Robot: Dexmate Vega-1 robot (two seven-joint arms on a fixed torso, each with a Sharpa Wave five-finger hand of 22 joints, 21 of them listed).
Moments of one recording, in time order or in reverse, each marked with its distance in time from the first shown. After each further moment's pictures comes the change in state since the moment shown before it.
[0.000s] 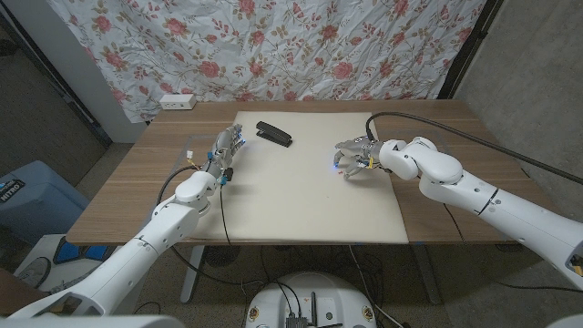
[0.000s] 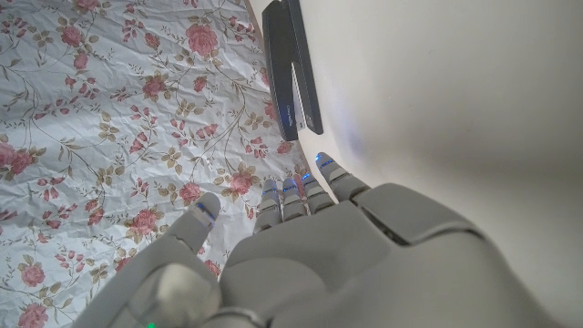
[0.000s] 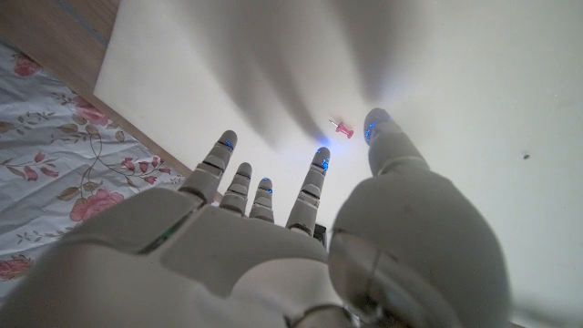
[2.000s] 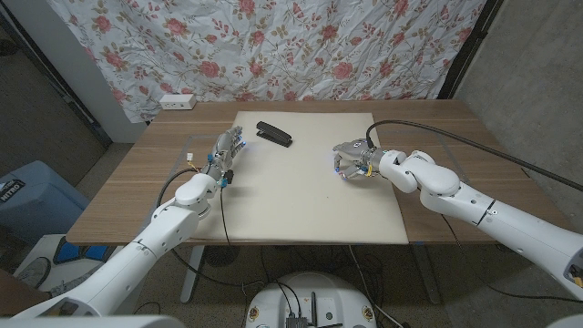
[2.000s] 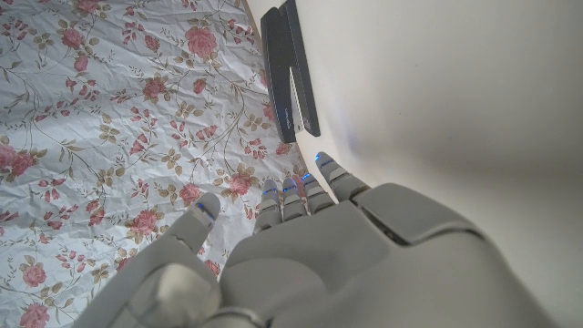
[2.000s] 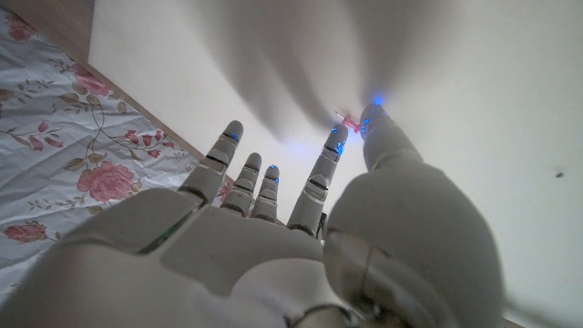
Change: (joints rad) left arm 0.026 0.008 -0.005 -0.030 0.001 0.004 0.015; left_hand 0.000 0.000 0.000 0.000 0.000 0.000 0.000 -0.004 0.000 0.000 0.000 0.000 0.000 0.009 0.001 0.000 0.000 0.002 -0.002 0.000 0.000; right arm -0.050 0.011 -0.007 0.066 -0.056 0.033 -0.213; right_hand 0.076 0.019 -0.040 0.011 -0.043 0.319 0.002 0.169 0.030 0.150 -0.043 0.026 -0.007 0.098 -0.063 0.053 0.028 0.127 -0.048 0.008 0.004
